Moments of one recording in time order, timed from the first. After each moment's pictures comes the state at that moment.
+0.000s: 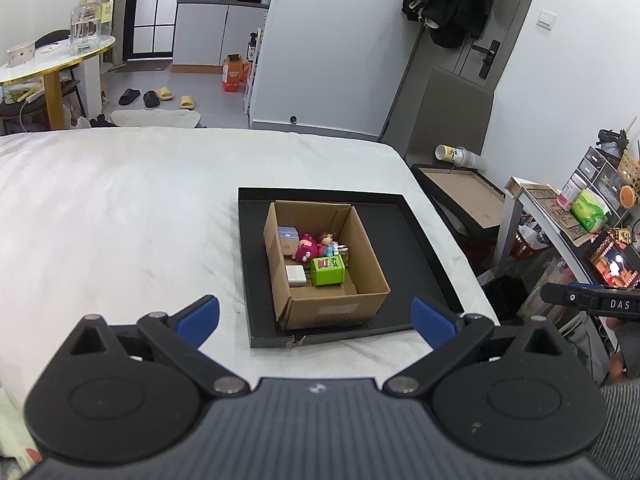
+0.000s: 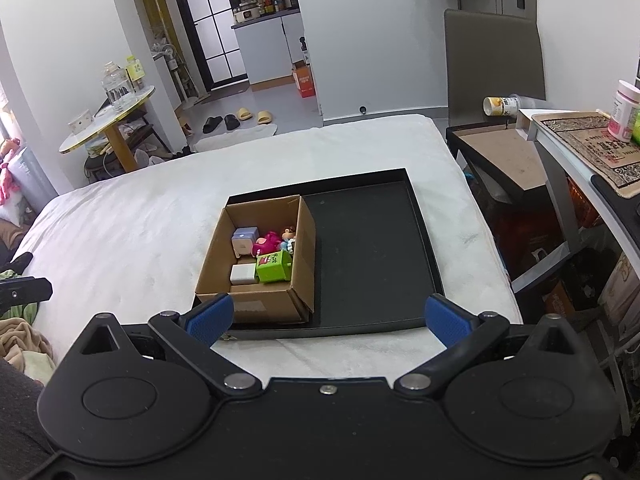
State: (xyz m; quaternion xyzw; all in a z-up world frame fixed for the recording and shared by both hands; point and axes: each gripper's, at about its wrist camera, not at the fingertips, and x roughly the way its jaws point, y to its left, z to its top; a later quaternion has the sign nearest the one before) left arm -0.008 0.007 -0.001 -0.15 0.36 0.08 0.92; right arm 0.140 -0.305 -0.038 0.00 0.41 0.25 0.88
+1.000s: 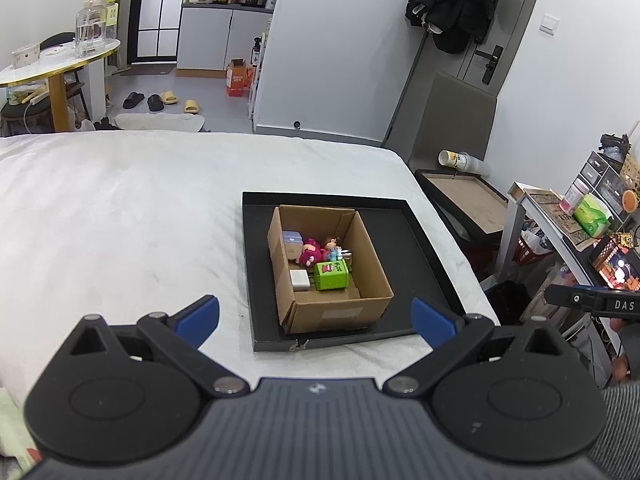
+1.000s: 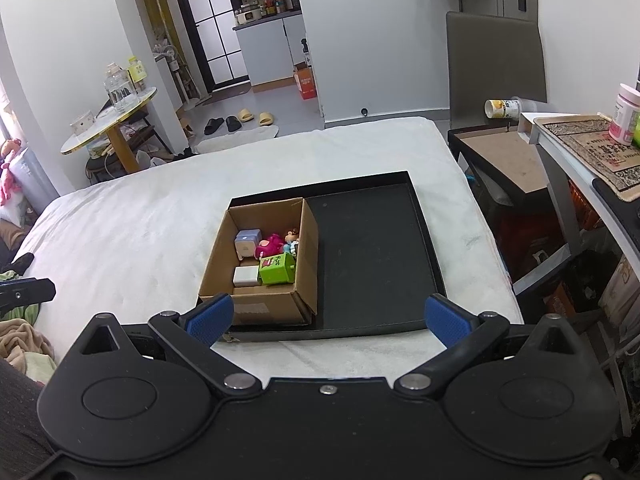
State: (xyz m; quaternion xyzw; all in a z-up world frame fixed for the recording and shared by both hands) left arm -0.013 0.008 0.002 -0.15 0.35 0.09 0.92; right arm 0.139 -0.304 -0.035 0.00 0.40 0.25 0.88
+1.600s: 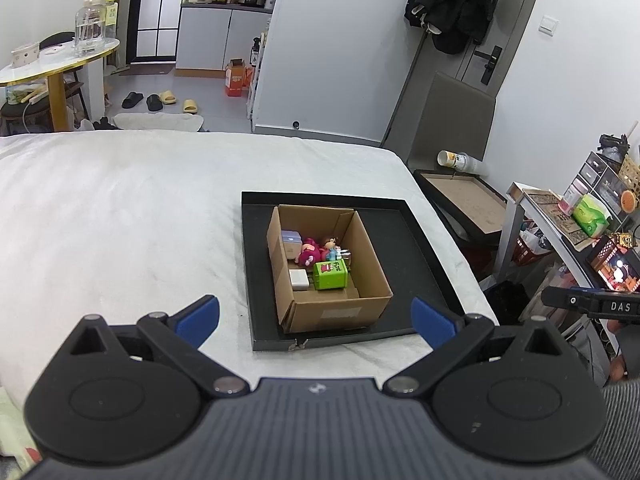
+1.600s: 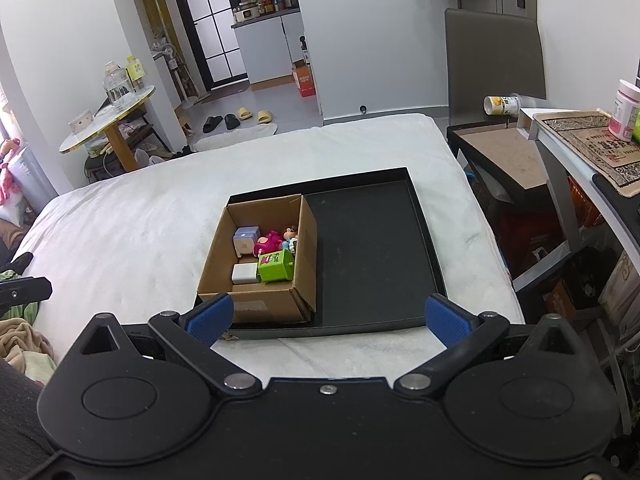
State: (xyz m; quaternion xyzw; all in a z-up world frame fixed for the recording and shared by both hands) left arm -0.013 0.008 0.001 -0.15 0.35 0.09 0.92; right arm 0.140 -0.305 -0.036 0.01 0.41 0.25 0.88
